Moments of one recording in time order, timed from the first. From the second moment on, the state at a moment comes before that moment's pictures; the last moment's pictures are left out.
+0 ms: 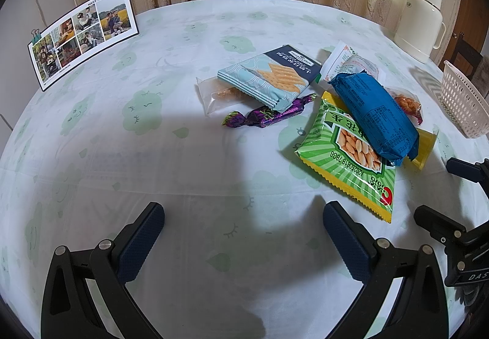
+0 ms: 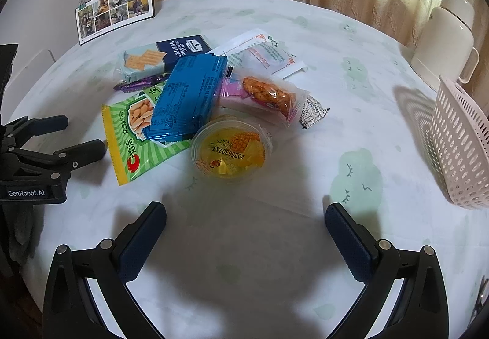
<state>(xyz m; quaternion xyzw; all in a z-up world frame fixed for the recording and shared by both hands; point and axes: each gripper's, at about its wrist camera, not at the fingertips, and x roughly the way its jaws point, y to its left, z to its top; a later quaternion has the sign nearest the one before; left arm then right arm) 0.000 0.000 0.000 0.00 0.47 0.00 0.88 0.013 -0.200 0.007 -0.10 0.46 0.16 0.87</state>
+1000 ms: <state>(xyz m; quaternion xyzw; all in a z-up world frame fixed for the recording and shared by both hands) 0.017 0.025 0.030 -0.01 0.44 0.01 0.90 0.023 -0.210 0.027 -0.04 0.42 0.15 0.90</state>
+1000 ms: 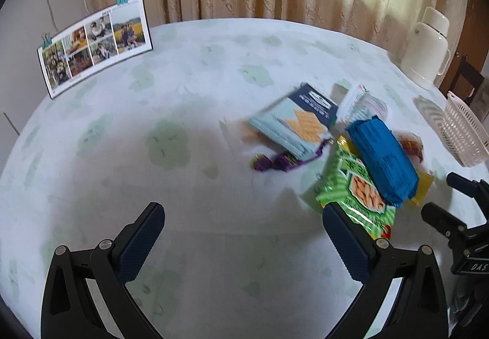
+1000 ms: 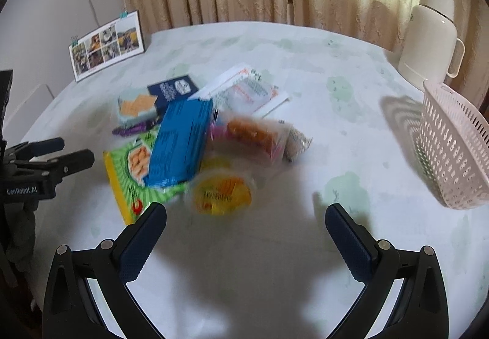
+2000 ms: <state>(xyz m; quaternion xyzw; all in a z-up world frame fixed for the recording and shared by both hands) 0.131 -0.026 0.012 0.09 0.49 -0.05 0.87 0.038 -0.220 0.020 0.04 0.42 0.20 0.88</state>
